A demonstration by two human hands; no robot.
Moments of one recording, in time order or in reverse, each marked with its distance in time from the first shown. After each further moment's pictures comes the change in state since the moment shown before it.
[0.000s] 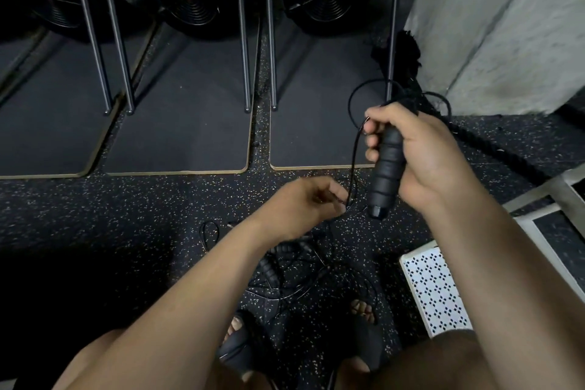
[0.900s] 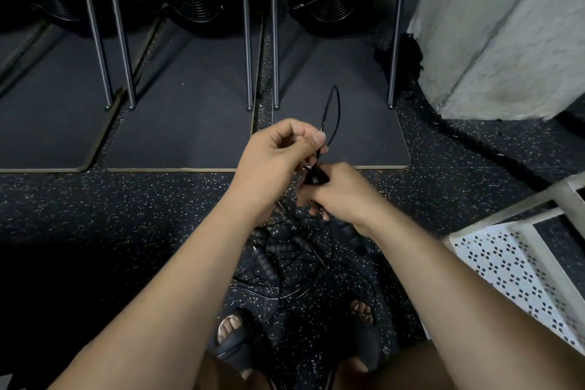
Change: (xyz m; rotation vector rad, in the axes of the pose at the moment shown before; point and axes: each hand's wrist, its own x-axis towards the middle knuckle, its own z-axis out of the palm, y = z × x) left_hand -0.011 0.035 -0.039 -0.456 0.438 0.261; right_hand 0.012 0.090 0.031 -0.818 -0.288 0.117
